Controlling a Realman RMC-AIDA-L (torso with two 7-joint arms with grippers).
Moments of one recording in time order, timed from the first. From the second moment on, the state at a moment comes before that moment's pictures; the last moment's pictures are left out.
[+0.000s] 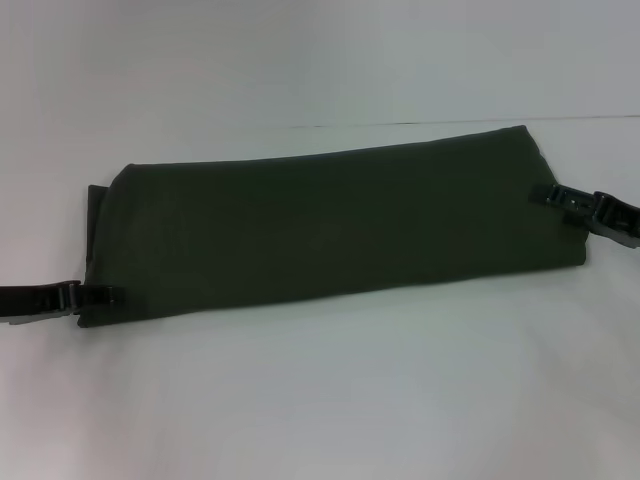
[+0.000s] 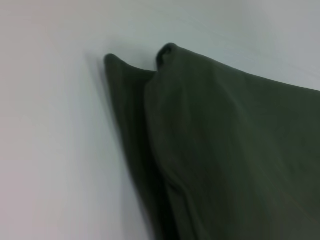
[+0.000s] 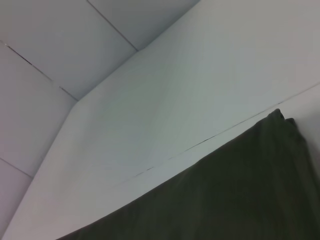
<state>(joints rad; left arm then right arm) -0.58 -2.05 0.49 0.73 2.49 1.27 -2.23 0.52 1.99 -0.62 -0.49 -1.87 -1.09 2.01</state>
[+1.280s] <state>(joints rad) -0.59 -2.05 0.50 0.72 2.50 1.25 -2.24 0.74 1.83 -0.74 -0.57 -2.42 -1.15 2.66</state>
